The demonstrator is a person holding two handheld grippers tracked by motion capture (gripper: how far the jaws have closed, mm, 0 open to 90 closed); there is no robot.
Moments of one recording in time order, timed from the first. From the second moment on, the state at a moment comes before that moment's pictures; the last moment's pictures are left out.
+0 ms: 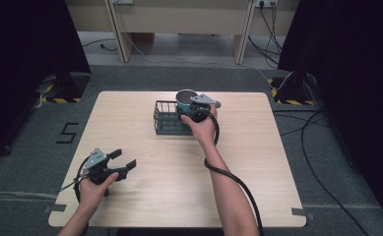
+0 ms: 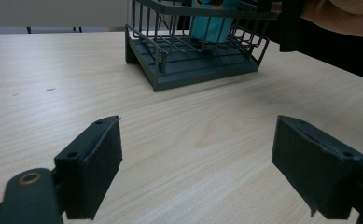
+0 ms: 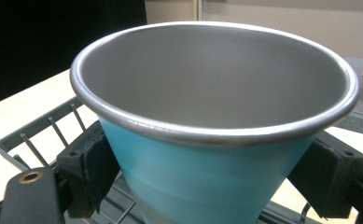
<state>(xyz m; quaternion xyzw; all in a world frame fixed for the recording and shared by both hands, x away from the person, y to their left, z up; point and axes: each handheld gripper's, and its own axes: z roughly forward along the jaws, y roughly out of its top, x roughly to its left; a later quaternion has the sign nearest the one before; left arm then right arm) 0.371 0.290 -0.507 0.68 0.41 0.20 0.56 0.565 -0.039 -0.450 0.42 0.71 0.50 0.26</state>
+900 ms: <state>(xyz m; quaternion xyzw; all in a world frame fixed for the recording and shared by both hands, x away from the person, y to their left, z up) 0.371 0.289 -0.508 0.69 0.41 0.20 0.56 0.555 -0.036 -0.450 0.40 0.72 0.50 0.27</state>
